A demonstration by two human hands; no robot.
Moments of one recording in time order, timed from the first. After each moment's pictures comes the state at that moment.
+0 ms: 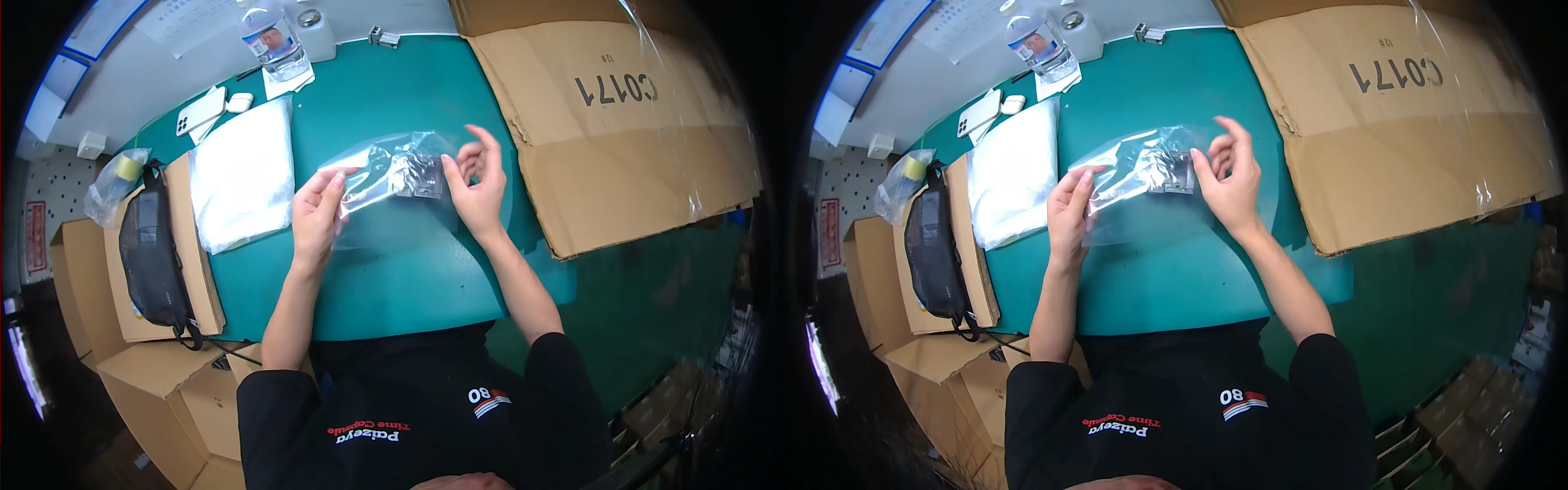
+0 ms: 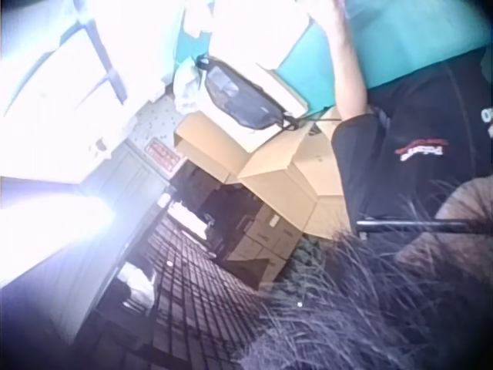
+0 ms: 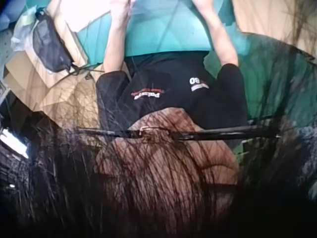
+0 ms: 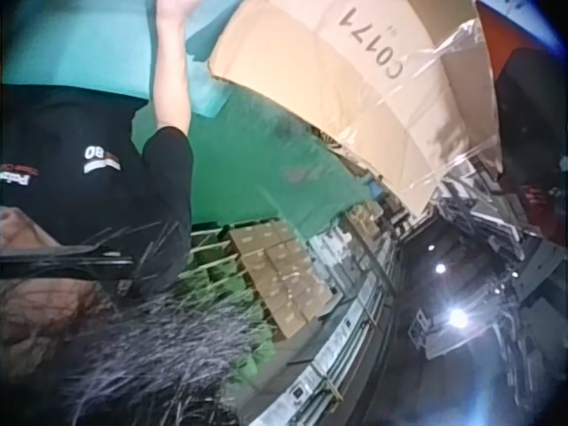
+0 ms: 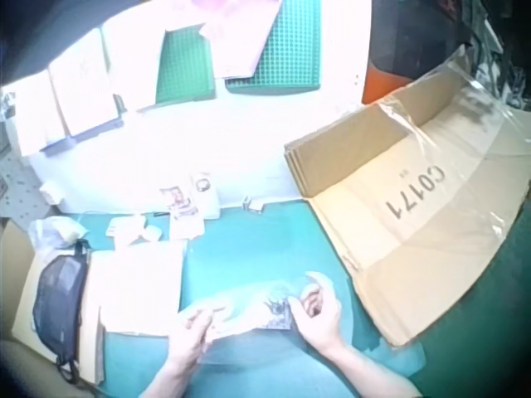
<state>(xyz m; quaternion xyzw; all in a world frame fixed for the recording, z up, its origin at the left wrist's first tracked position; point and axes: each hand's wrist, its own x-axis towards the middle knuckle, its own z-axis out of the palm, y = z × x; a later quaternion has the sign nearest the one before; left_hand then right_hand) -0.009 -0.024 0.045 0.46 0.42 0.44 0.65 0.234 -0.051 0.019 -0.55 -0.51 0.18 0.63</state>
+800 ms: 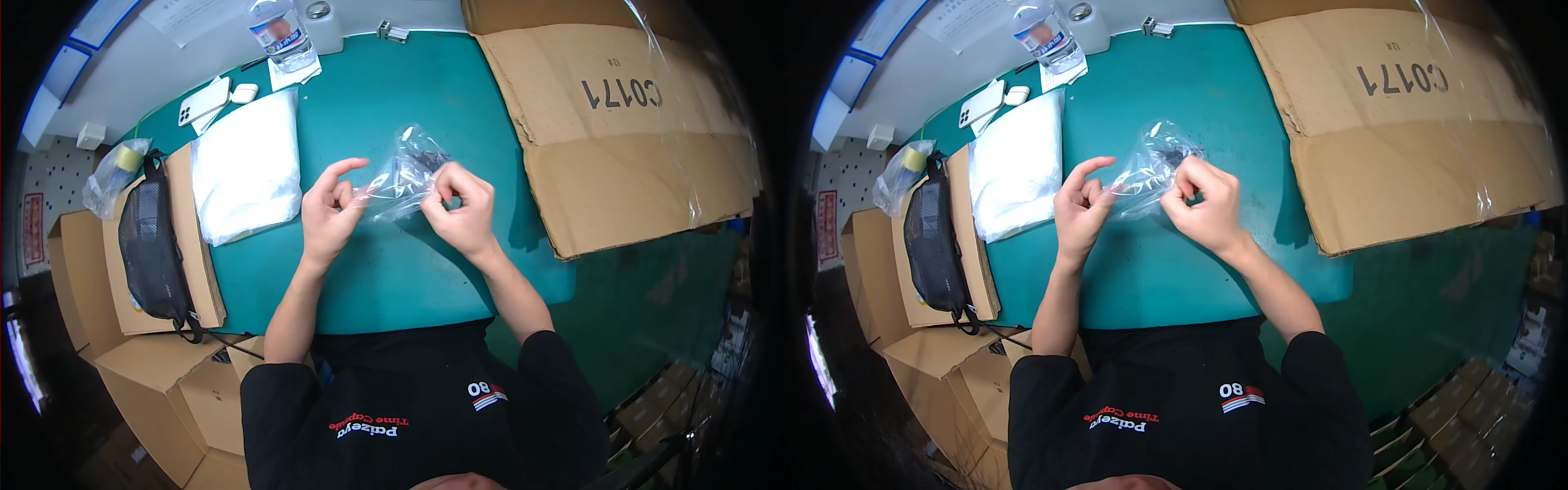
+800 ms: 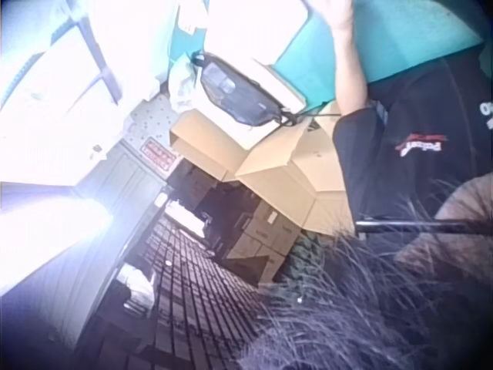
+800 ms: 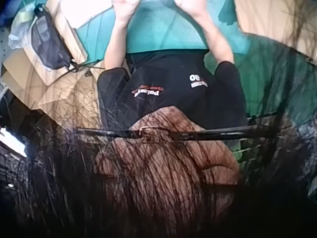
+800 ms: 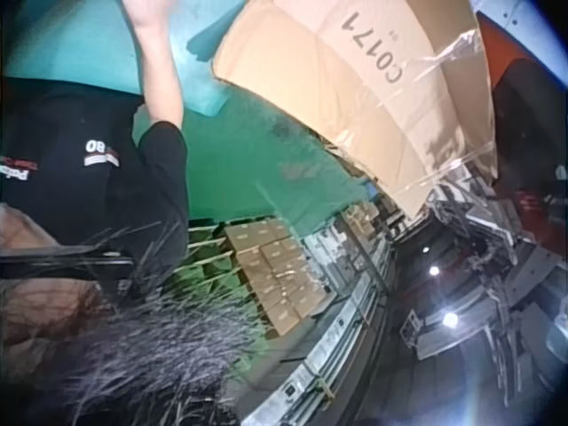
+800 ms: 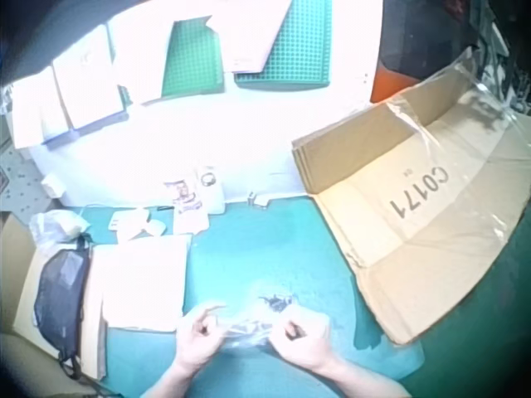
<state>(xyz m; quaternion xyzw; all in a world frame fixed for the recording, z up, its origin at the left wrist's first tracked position) -0.005 -0.032 0.049 0.53 0.40 0.42 0.61 0.206 -0.068 0.053 -0.52 -0.64 0.19 0.54</state>
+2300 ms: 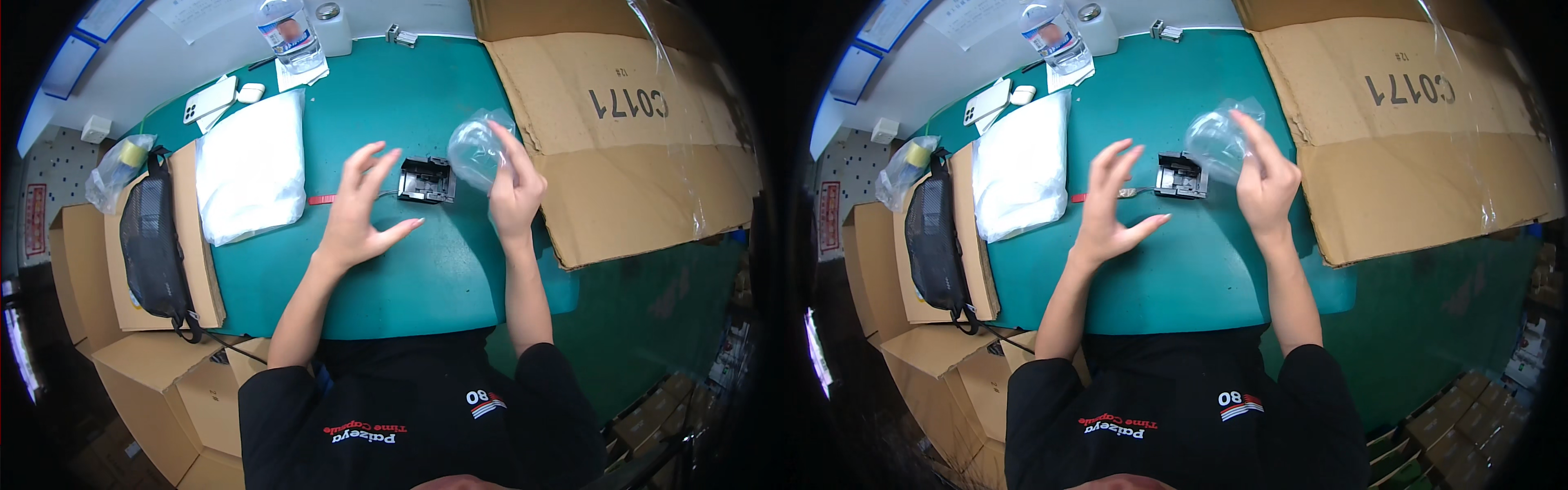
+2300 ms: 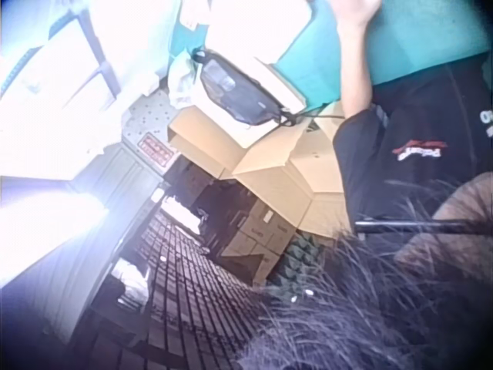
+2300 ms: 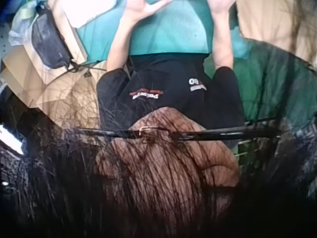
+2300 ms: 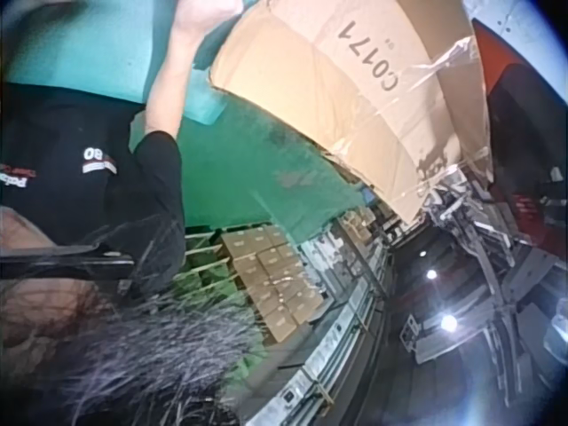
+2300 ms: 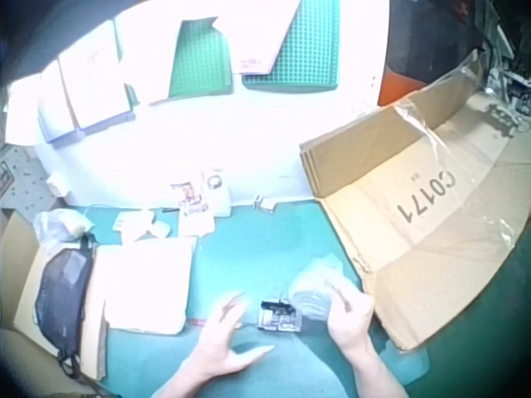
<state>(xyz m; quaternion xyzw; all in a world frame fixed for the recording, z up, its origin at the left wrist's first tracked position) 0.010 -0.022 0.045 0.83 0.33 0.37 0.27 0.255 -0.051 0.058 -0.58 -0.58 0.06 0.57</state>
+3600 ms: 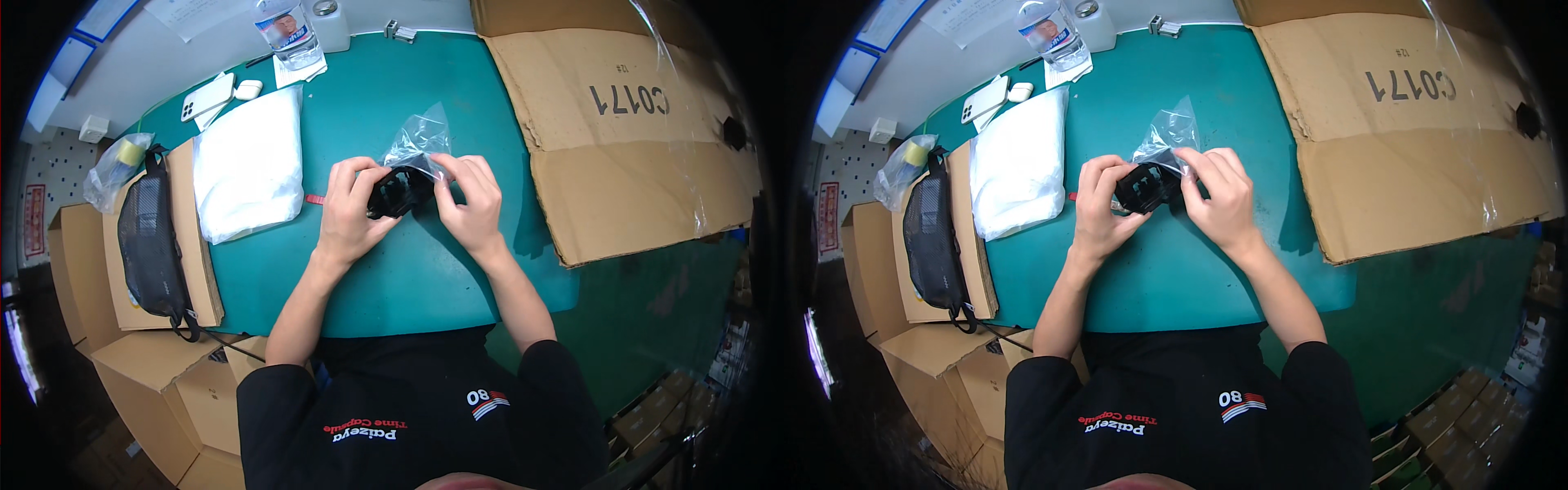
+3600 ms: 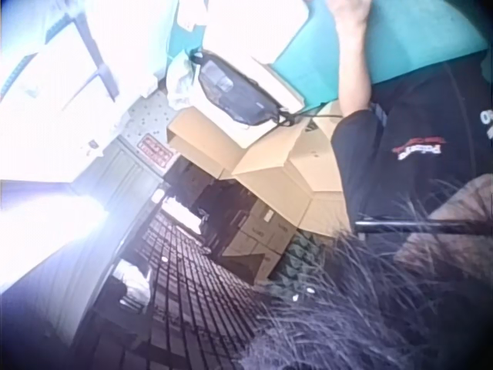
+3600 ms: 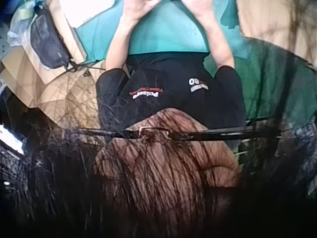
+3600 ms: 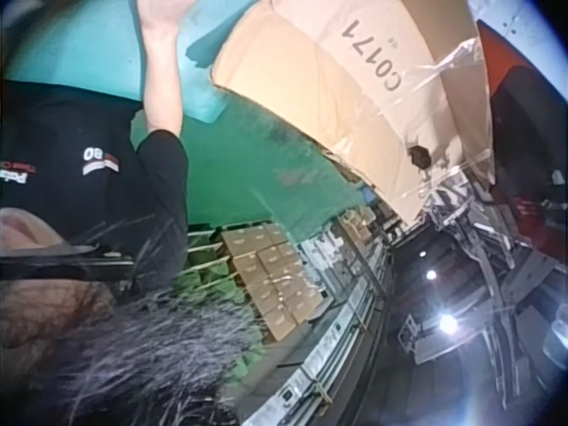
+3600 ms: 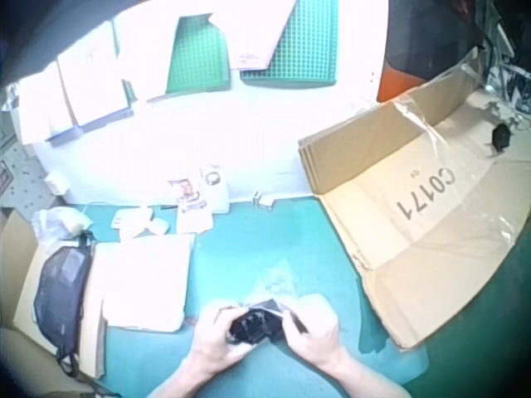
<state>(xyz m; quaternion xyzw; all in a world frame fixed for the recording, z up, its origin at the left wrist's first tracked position) 0.011 -0.024 0.037 0.82 0.36 0.41 0.18 0.215 -0.059 0.038 -0.54 -0.68 0.03 0.50</state>
